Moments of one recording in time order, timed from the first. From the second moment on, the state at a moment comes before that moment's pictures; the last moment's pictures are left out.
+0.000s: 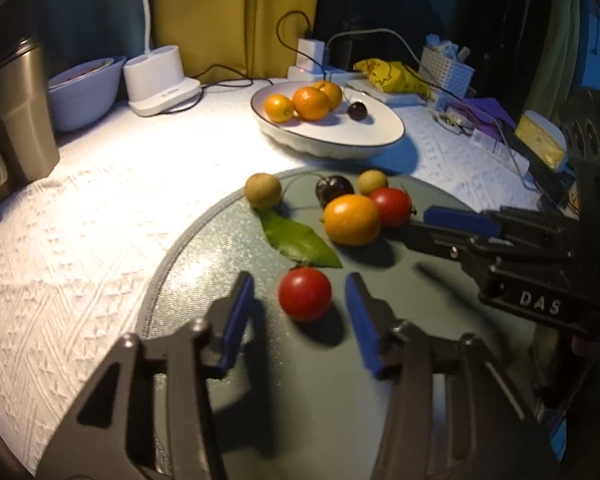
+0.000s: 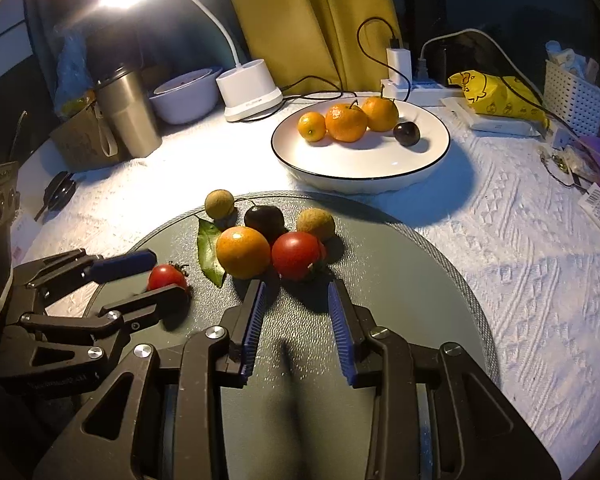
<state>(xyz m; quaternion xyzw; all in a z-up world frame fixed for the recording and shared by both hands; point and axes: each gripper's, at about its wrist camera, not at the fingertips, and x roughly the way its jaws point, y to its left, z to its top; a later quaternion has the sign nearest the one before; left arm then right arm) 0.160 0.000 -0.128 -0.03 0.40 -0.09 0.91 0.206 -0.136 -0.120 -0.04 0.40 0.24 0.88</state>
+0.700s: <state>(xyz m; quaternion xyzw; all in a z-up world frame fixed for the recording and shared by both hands) 0.164 -0.001 -0.128 -0.02 0.40 -0.11 0.91 0.233 -0.121 -0.125 -0.06 0.42 0.25 0.87</state>
